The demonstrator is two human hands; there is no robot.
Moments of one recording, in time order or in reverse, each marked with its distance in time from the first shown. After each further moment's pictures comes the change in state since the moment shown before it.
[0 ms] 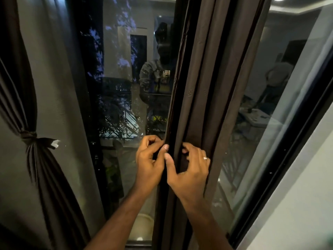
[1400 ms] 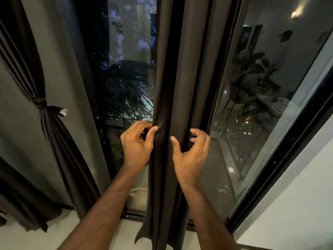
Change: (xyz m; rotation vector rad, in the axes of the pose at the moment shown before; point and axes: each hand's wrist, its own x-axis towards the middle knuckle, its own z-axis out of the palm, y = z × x) left_hand -0.033 0.034 0.014 0.311 0.161 0.118; right_hand -0.018 0.053 -0.038 0.214 -0.022 0.282
